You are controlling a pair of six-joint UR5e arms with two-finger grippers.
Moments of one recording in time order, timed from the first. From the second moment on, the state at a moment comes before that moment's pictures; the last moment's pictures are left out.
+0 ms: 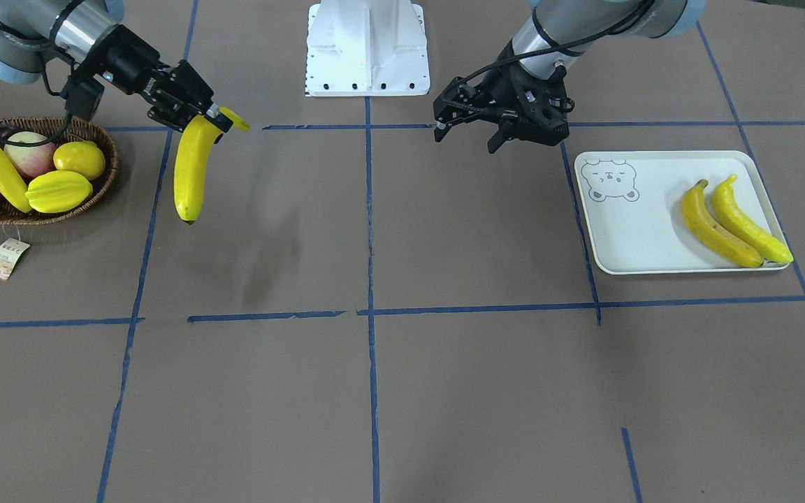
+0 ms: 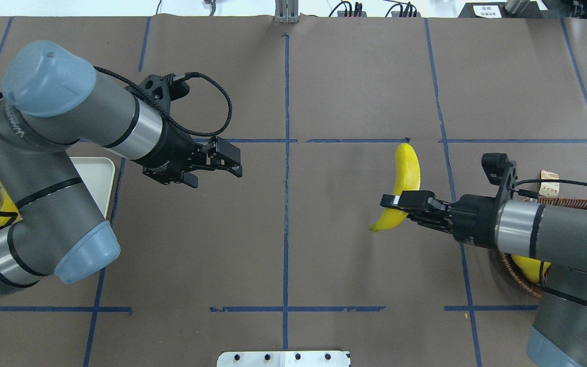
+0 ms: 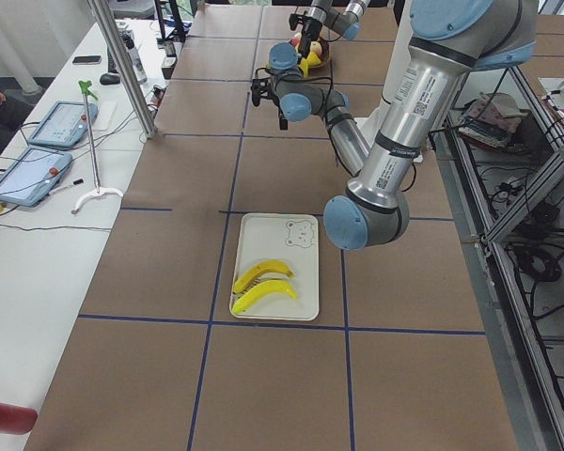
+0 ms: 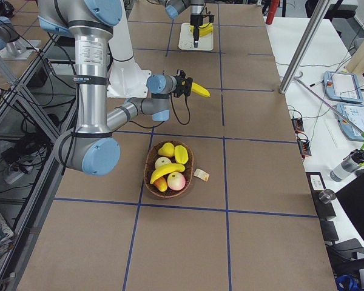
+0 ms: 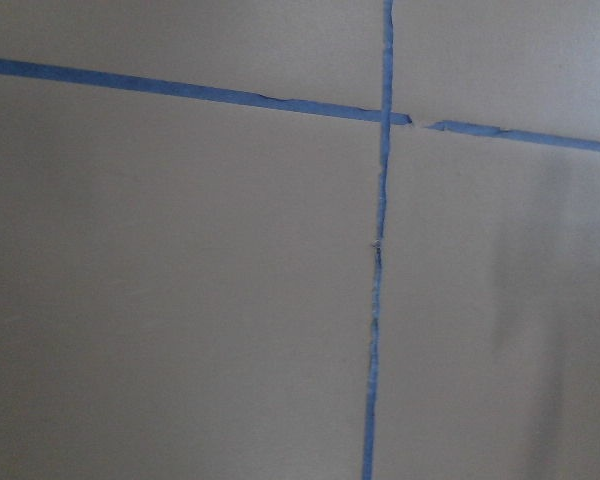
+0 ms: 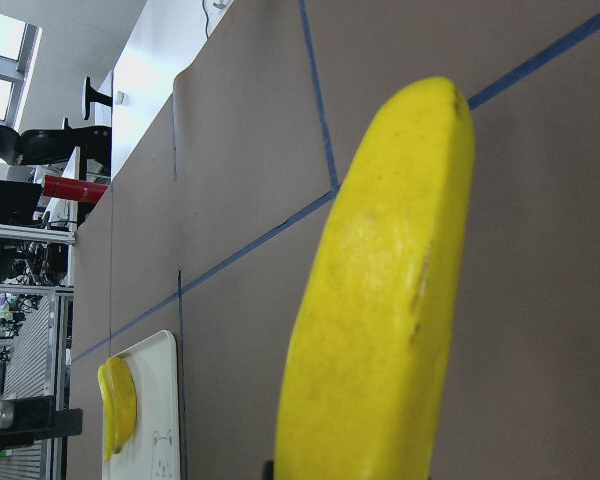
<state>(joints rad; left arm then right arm) -0.68 -2.09 -1.90 -1.88 -2.18 -1.39 0.45 -1.54 1.96 -0.35 1.63 1.73</state>
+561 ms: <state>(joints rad) -0.66 -2.20 -1.77 -2.03 -2.18 -1.54 0.29 -1.29 1.95 -0.58 1.43 1.73</state>
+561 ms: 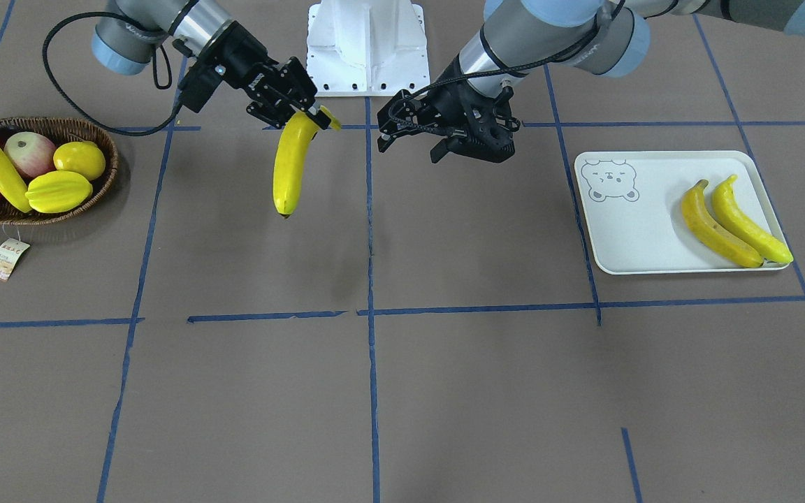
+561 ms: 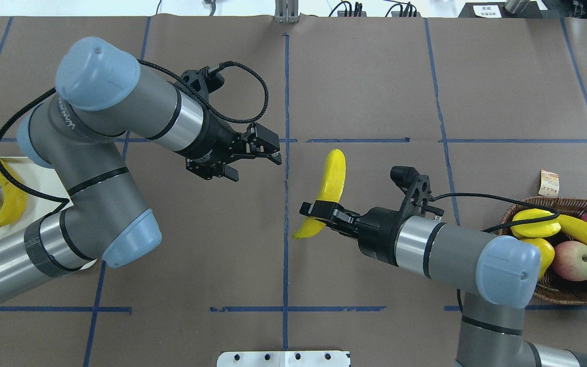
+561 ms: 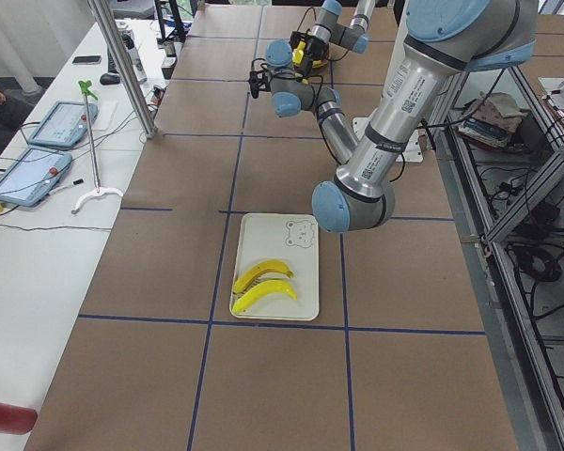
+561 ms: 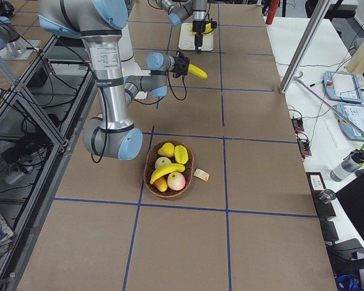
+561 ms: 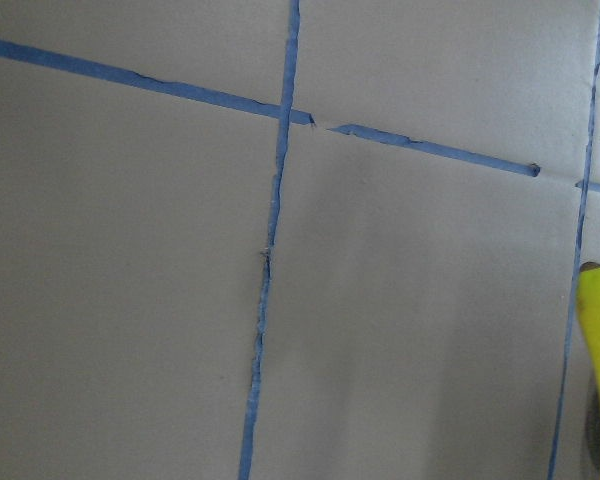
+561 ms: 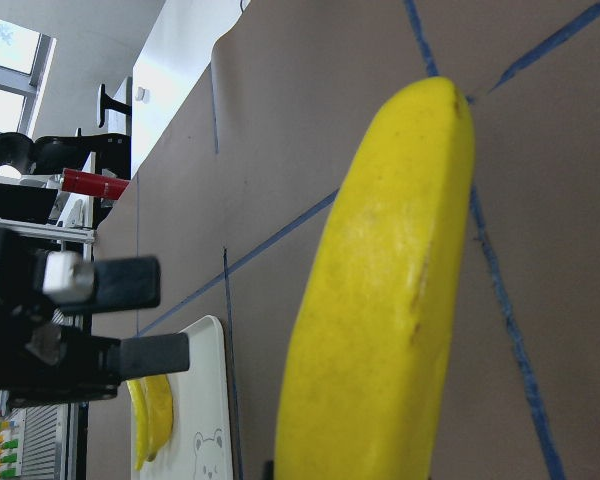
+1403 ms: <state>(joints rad) -0.64 -2.26 -1.69 -2.11 -2.18 -1.60 0.22 -1.19 1.94 -0.67 1.36 1.73</state>
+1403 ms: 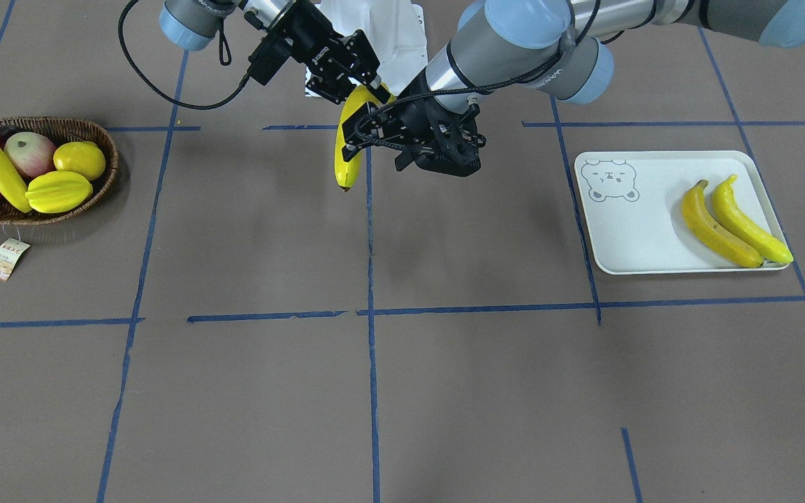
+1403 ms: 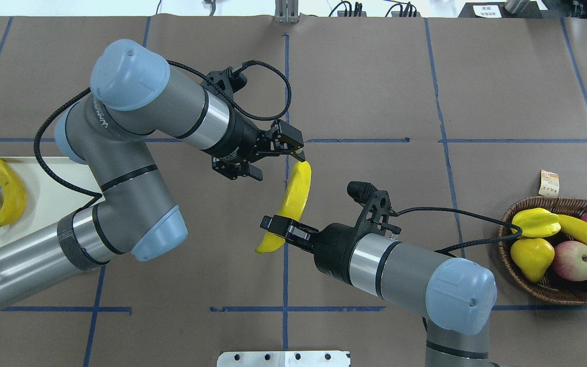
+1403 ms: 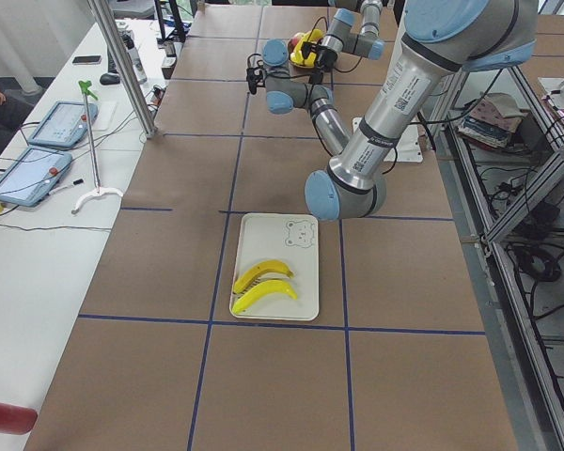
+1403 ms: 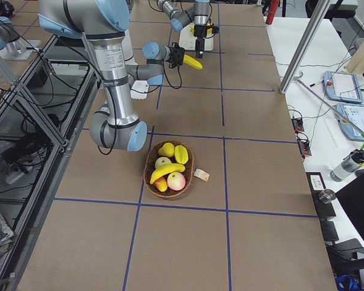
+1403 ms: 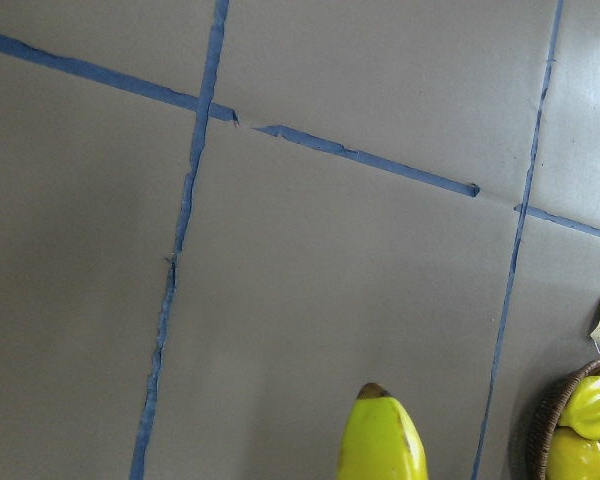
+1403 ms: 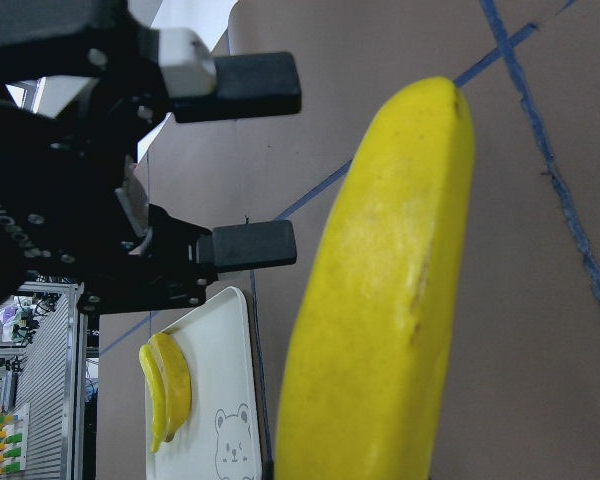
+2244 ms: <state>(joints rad) -0.57 -2.27 -1.68 -2.16 -2.10 -1.69 0.22 -1.18 1.94 -0.67 1.36 1.73</state>
